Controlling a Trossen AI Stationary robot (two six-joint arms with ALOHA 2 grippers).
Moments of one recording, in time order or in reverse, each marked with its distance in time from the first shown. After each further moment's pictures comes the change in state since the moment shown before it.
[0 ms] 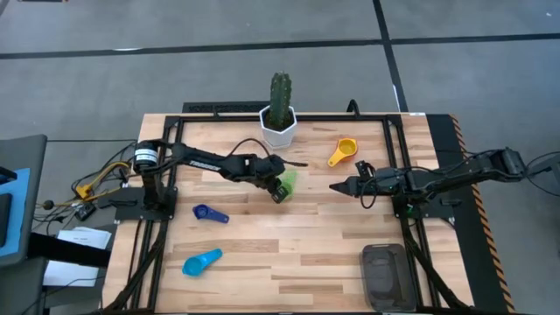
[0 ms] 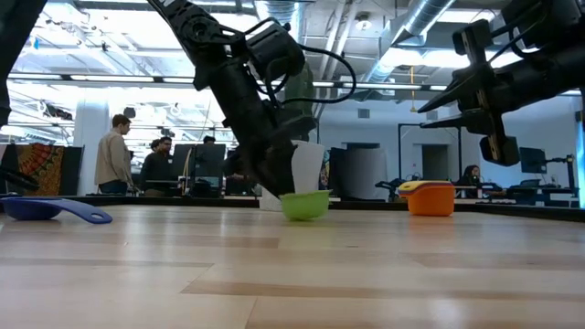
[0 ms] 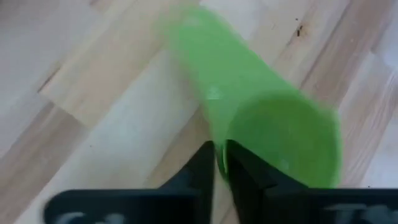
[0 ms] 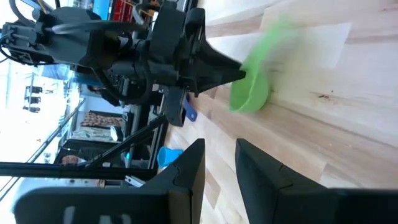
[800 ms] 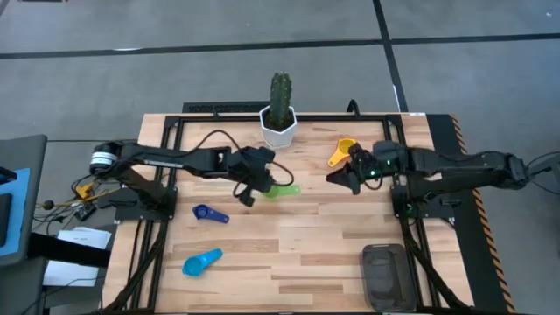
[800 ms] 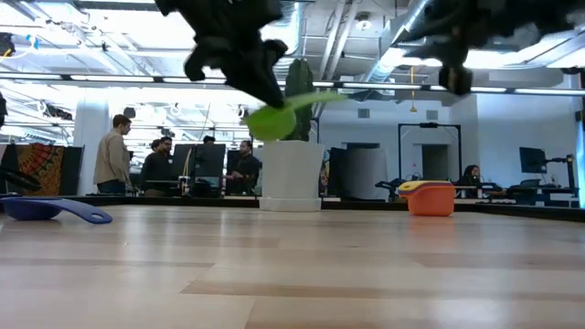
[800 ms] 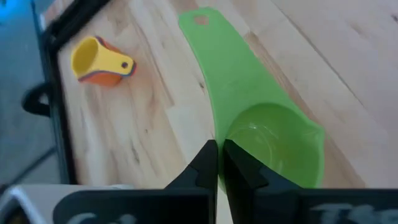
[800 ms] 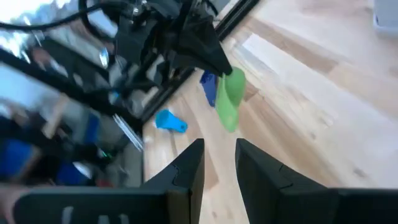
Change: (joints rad) left arm -0.074 -0.367 0.001 -0.170 0.025 1.176; right arm -0.158 0.033 0.449 -0.470 -0.330 -0.568
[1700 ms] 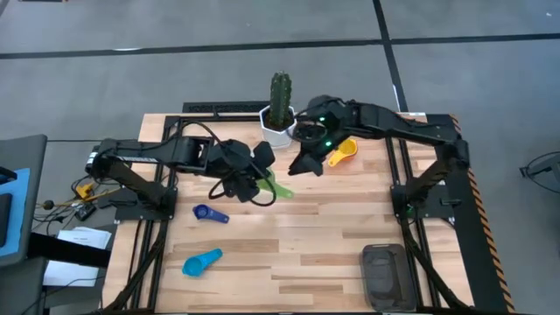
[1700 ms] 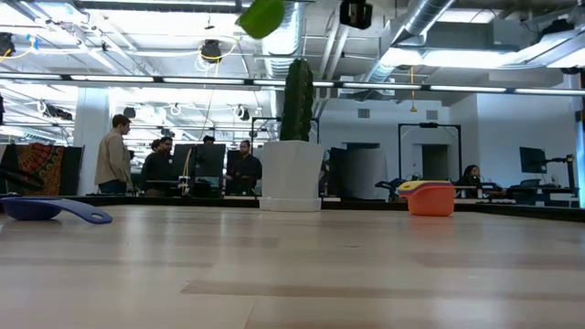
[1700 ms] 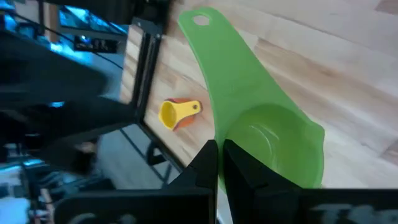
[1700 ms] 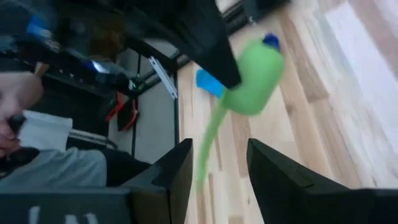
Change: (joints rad) left arm -0.149 -0.026 0.497 -0.495 -0.175 0.527; right arm -0.098 0.738 1.069 -0.665 -0.438 -0.318
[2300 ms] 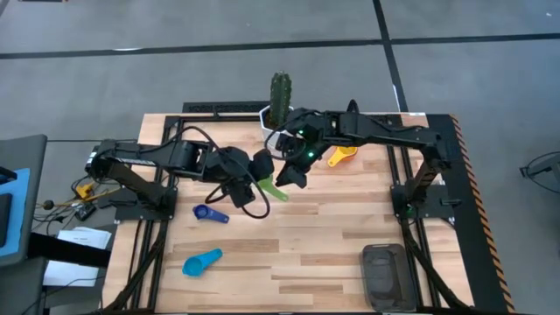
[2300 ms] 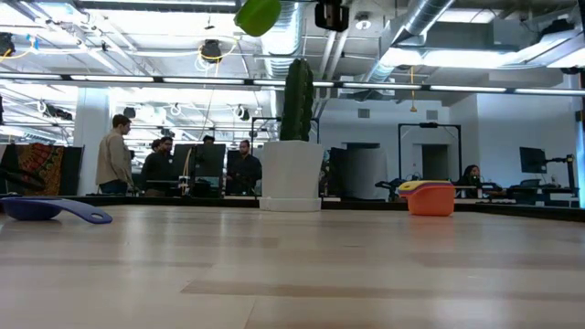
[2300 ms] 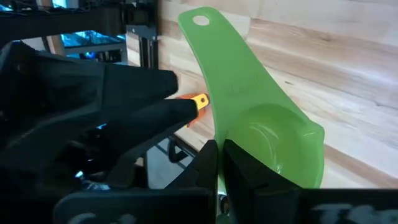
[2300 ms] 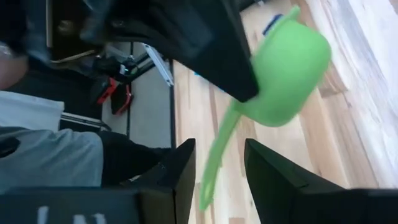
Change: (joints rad) left arm -0.053 -0.001 0.012 -0.028 -0.087 0.189; right arm 0.081 0.161 0.148 -0.044 0.033 0.000
